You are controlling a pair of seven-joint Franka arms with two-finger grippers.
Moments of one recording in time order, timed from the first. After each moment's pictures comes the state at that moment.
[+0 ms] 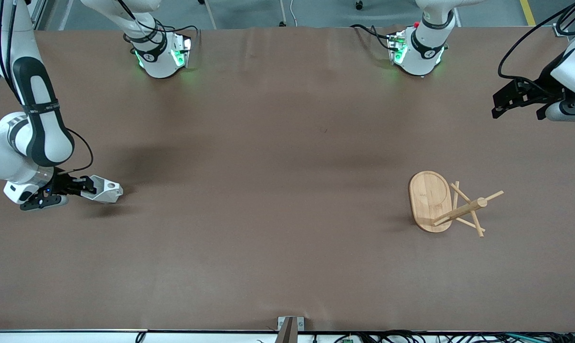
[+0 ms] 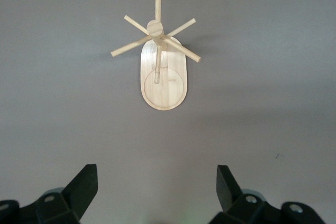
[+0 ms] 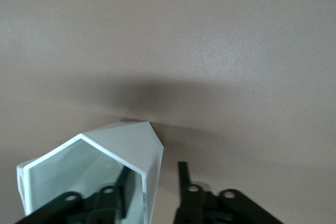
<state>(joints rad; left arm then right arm) 0.16 -0.05 -0.24 -1.58 -0.02 1.54 -0.04 -0.08 0.43 -0.22 -2.01 0.30 2.38 -0.68</state>
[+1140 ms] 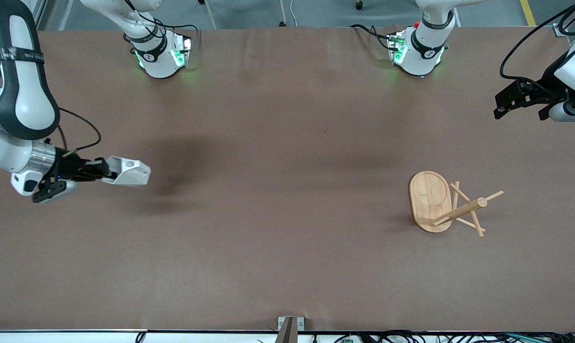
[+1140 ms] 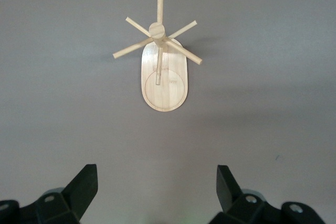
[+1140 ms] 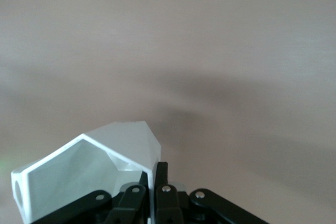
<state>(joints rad) 0.16 -0.05 -0.24 -1.57 -0.02 1.54 -0.04 -0.05 0.20 -0.06 -1.94 0.52 1.93 -0.56</state>
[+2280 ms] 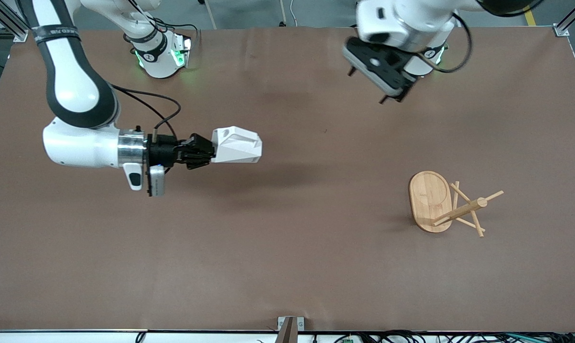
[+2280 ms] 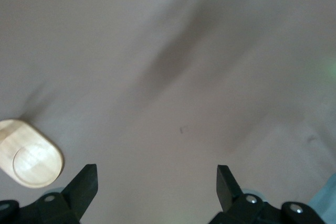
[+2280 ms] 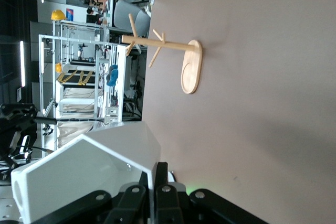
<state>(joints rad) -0.35 0.01 -0.29 -1.57 -0.16 1.66 0.17 0.00 0.25 0.31 -1.85 1.24 1.94 -0.52</state>
